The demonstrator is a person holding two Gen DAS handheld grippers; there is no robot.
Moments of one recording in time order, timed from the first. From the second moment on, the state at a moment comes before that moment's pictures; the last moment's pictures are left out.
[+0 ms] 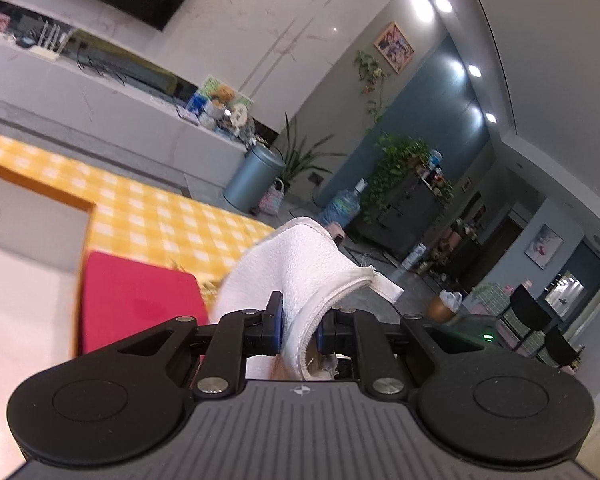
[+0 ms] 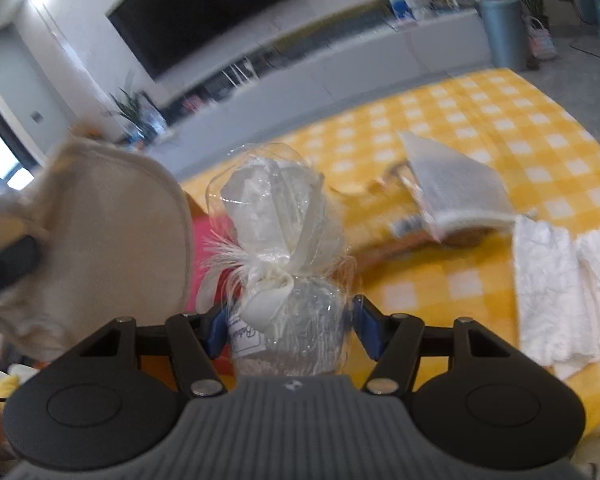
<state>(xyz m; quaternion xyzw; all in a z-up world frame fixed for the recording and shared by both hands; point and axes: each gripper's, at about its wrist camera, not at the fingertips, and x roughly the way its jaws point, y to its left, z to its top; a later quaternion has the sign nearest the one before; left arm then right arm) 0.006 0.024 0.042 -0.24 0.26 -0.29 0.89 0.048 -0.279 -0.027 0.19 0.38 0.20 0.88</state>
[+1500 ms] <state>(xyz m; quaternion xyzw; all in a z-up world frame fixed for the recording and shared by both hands) -0.025 0.175 0.041 -0.28 0.20 -0.05 0.94 0.037 0.073 -0.057 -0.29 0.46 0.23 0.81</state>
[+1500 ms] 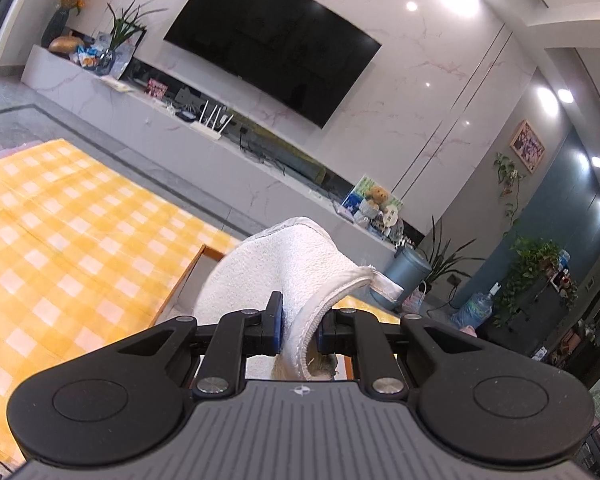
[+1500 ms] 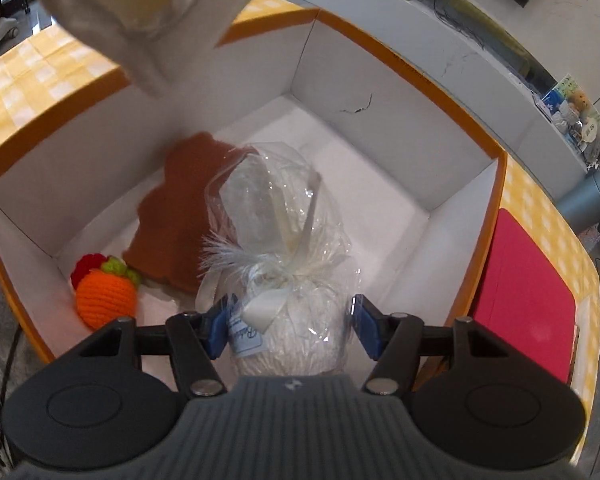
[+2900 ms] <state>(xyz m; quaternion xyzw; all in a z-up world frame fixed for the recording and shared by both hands) 0.031 0.102 0.001 -0.16 0.34 -0.03 0.93 0.033 -0.039 0.026 -0.16 0.40 0.23 0.87</state>
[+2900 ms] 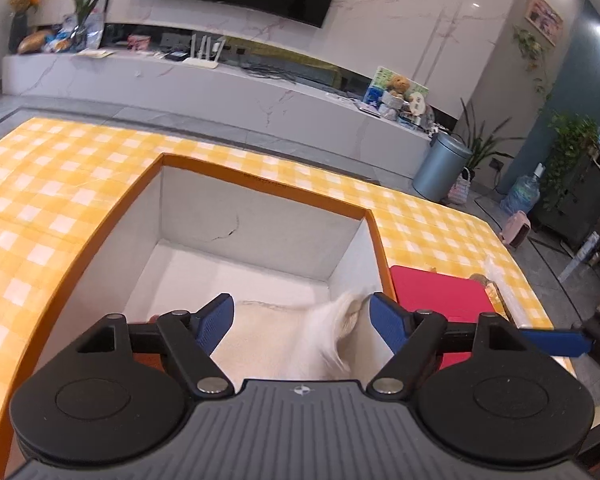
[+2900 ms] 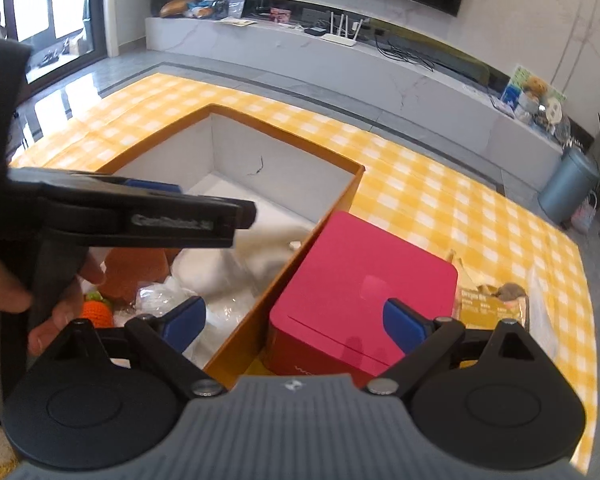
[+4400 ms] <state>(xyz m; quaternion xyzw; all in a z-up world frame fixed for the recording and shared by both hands) -0.003 0.013 0.049 -0.04 0.27 -0.11 0.96 0.033 -0.172 0.041 -0.05 0.32 0.11 0.94</state>
